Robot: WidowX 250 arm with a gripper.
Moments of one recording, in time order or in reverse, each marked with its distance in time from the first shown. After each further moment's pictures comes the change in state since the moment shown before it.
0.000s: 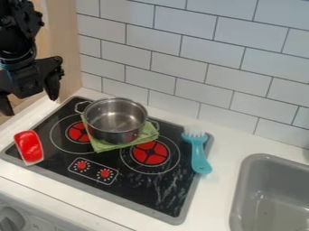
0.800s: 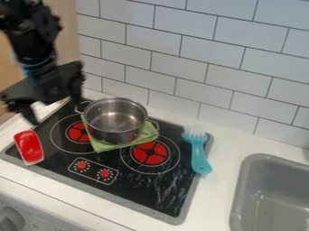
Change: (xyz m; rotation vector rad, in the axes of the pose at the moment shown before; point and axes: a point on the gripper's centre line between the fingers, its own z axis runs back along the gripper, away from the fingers) arm 0.034 0.032 0.010 0.094 -0.086 -0.004
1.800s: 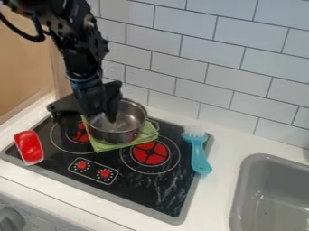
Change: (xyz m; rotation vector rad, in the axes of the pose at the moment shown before) arm 0.012 0.028 -0.046 -0.078 -0.118 -0.075
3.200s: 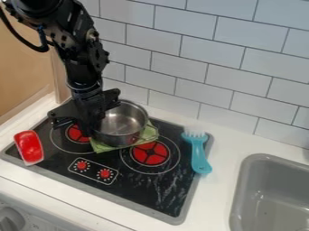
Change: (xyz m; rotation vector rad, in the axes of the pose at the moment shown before) arm -0.002 -0.005 -0.012 -0.025 -0.008 0.016
